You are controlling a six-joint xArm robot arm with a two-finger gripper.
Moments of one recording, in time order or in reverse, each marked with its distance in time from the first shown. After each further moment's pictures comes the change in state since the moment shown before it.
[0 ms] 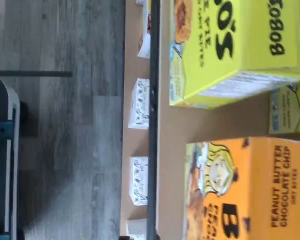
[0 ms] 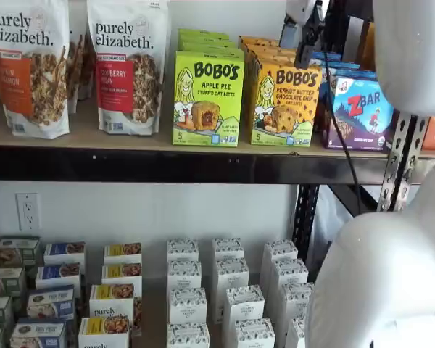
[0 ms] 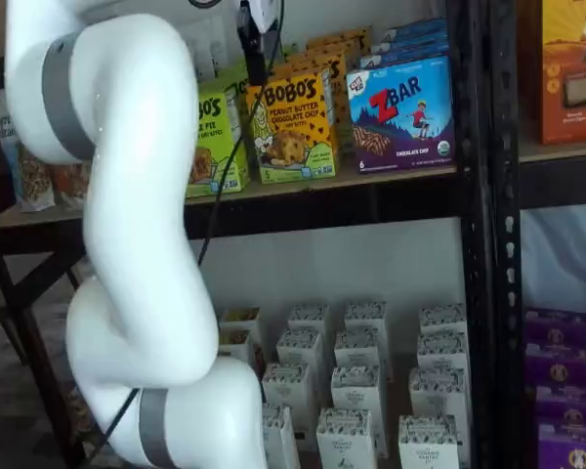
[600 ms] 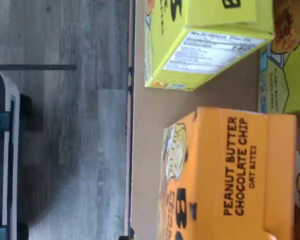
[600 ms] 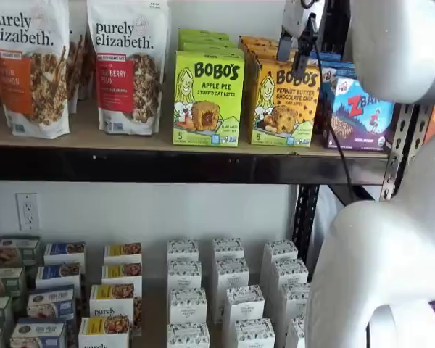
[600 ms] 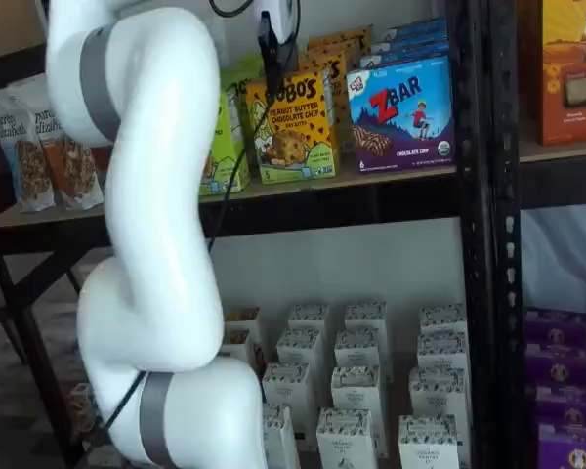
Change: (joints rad) arm -0.030 0.153 -0.100 0.003 0.015 -0.032
